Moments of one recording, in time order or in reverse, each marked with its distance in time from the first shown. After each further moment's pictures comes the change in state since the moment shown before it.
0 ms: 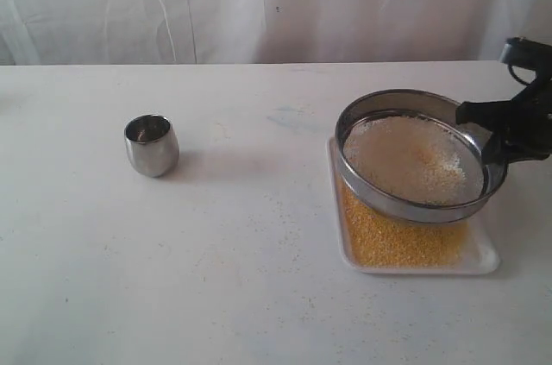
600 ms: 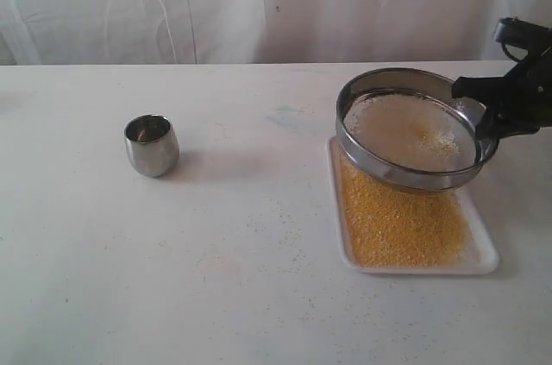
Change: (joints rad) left arm 0.000 0.000 0.000 0.000 0.000 0.000; right arm -0.003 0.127 -0.204 0.003 0.120 0.011
